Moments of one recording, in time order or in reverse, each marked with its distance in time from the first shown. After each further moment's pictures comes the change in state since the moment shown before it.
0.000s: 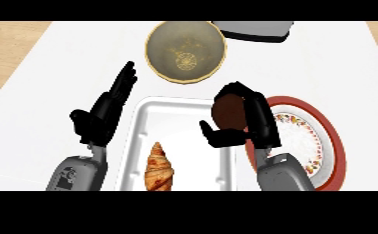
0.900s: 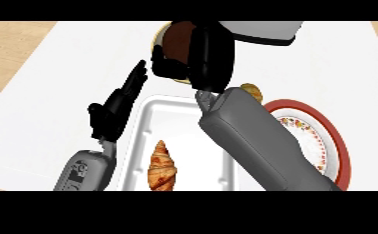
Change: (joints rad) left arm -0.047 -0.021 -0.028 0.051 -0.015 -0.007 0.013; right arm -0.658 0.013 0.136 0.267 0.368 -0.330 0.659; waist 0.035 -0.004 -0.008
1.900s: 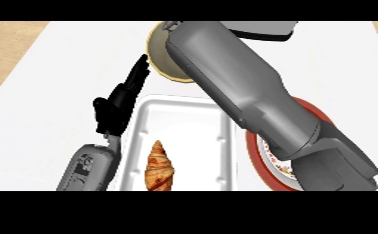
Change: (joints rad) left arm -0.044 -0.023 0.012 0.033 -0.017 0.030 -0.015; right arm -0.561 -0.007 -0.019 0.647 0.088 0.141 0.309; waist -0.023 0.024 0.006
